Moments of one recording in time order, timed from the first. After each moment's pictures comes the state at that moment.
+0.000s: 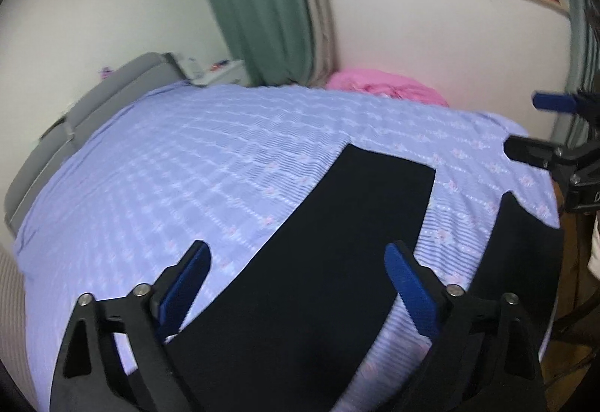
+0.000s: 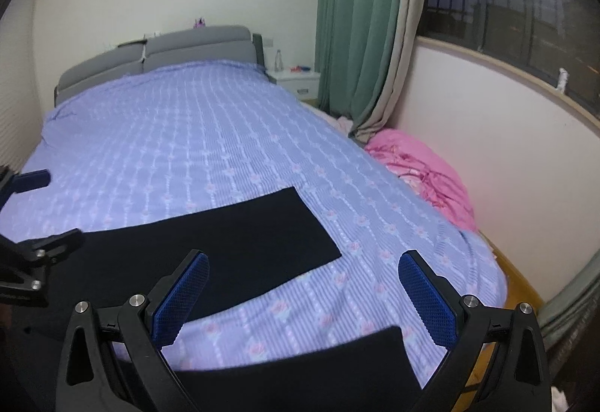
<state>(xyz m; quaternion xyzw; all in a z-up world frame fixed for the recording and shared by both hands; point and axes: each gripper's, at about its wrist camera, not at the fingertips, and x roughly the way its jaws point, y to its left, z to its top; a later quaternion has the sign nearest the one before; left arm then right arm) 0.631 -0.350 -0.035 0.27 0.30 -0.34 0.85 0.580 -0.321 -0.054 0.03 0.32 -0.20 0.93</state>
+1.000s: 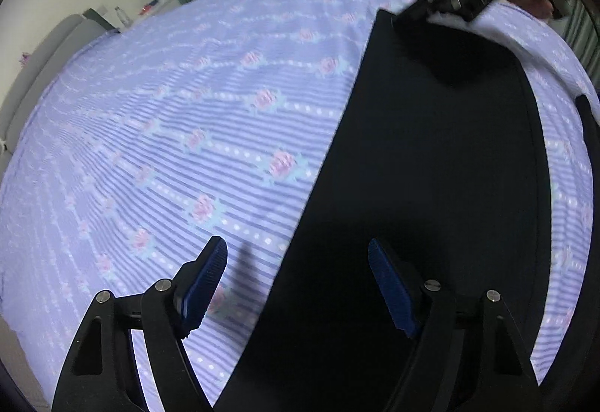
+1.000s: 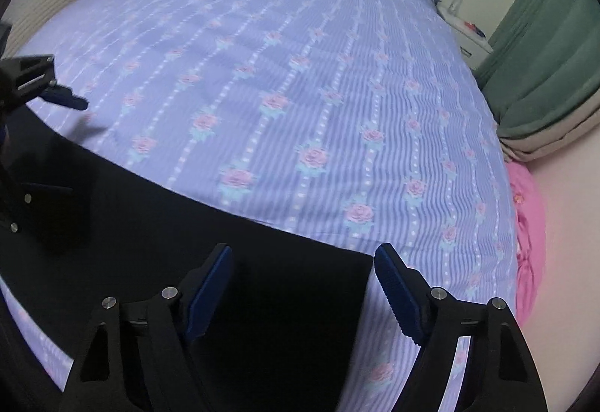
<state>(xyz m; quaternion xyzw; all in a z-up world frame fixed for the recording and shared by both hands) 0.794 -0.371 -0.197 0.37 0.41 -0.39 0.73 0.881 -0.404 -0.192 -0.14 0.51 0.07 0.84</state>
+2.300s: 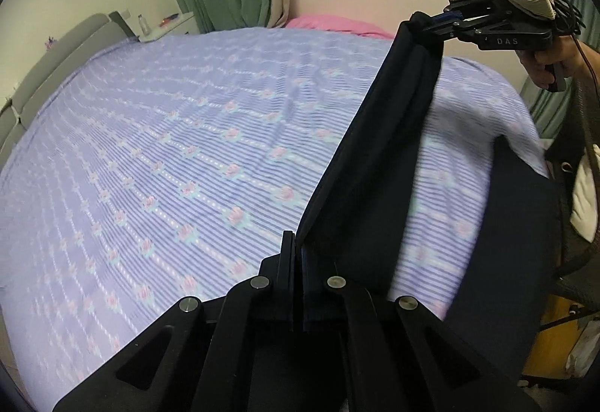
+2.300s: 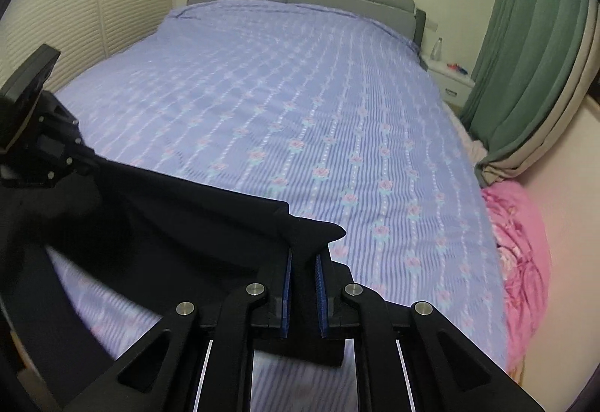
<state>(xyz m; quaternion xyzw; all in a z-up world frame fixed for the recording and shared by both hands) 0.655 -0.335 -0.086 0.30 0.39 -0.40 0.77 0.707 -0.405 -0.091 -0.12 0.39 0.10 0.91</state>
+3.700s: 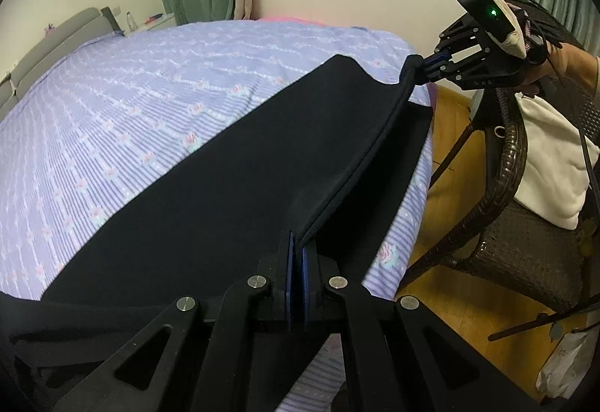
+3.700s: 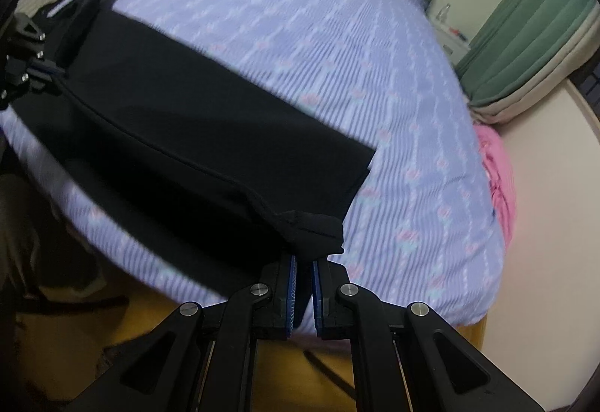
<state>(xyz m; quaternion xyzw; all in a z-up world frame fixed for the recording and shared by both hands) 0.380 -0.341 -0.157 0.24 0.39 -0.42 0.78 0.426 -0.412 -0.189 -0.22 0.50 0.06 0.84</state>
